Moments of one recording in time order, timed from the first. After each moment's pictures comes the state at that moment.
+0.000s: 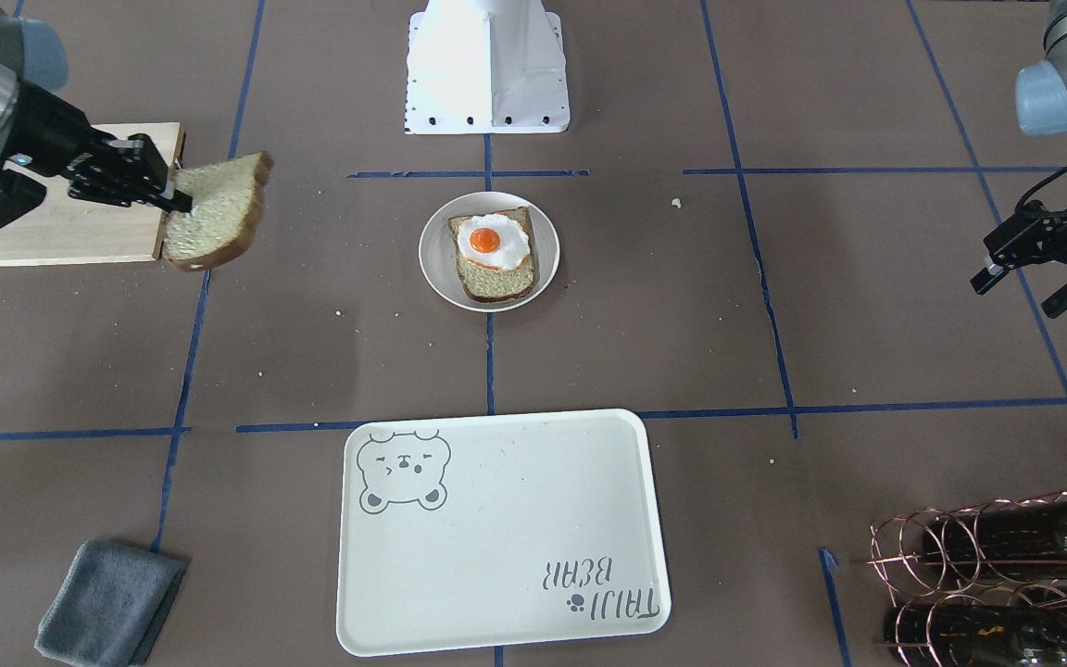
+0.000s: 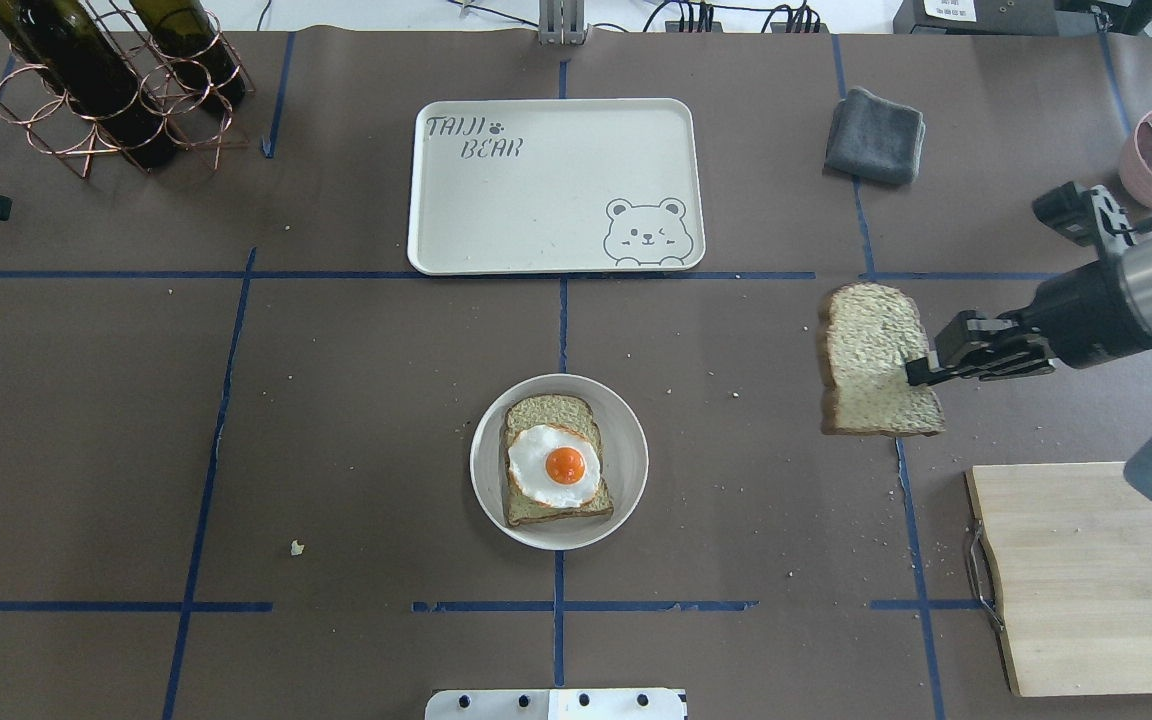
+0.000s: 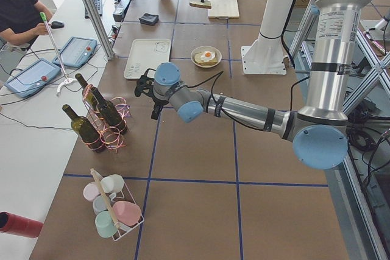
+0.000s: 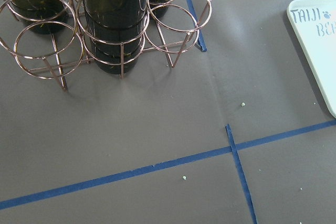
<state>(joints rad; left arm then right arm) -1.26 -1.63 -1.72 -2.21 -2.38 -0.60 0.87 -1.48 1.92 -0.82 2.43 1.33</state>
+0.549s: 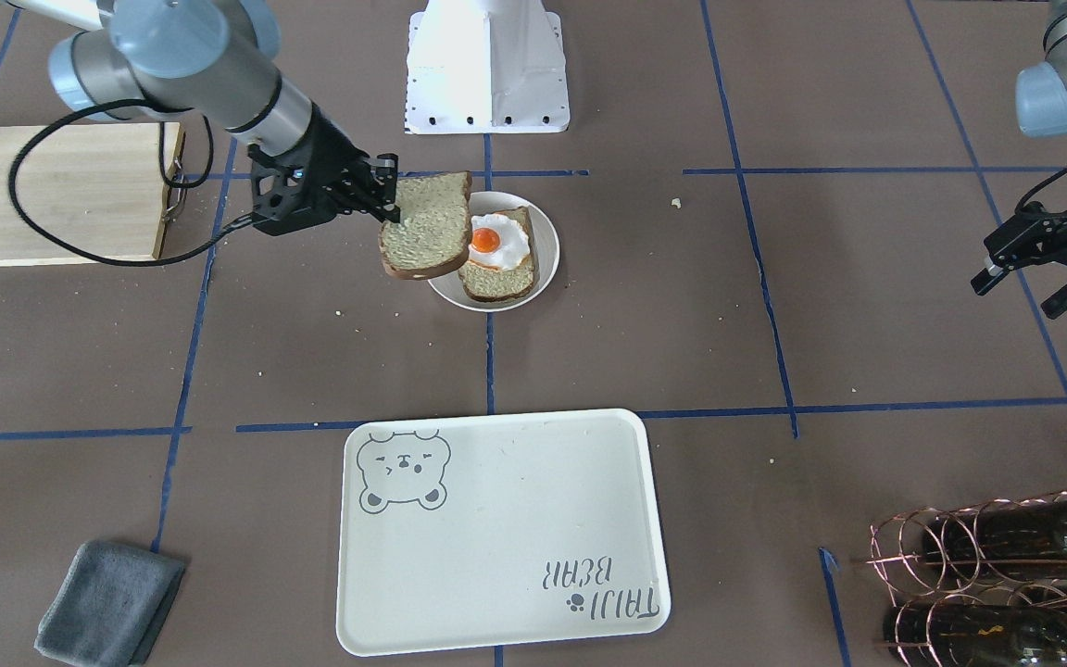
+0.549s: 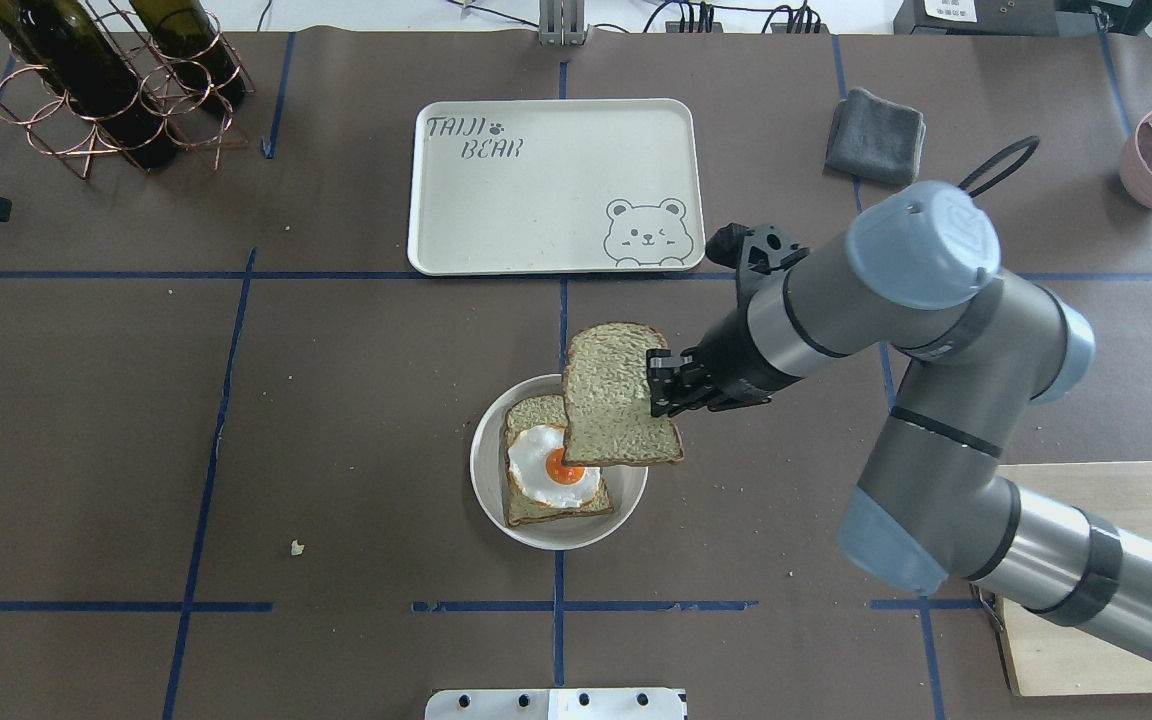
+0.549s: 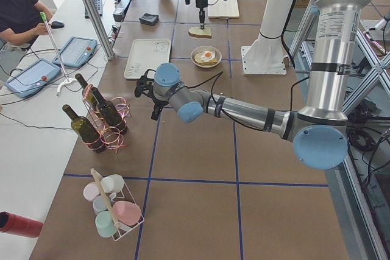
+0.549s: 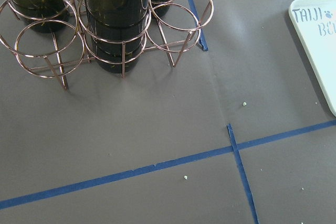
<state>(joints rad) -1.26 -1.63 -1.71 -2.21 -2.38 -0.60 0.57 -1.11 1.83 -1.20 2.12 1.37</state>
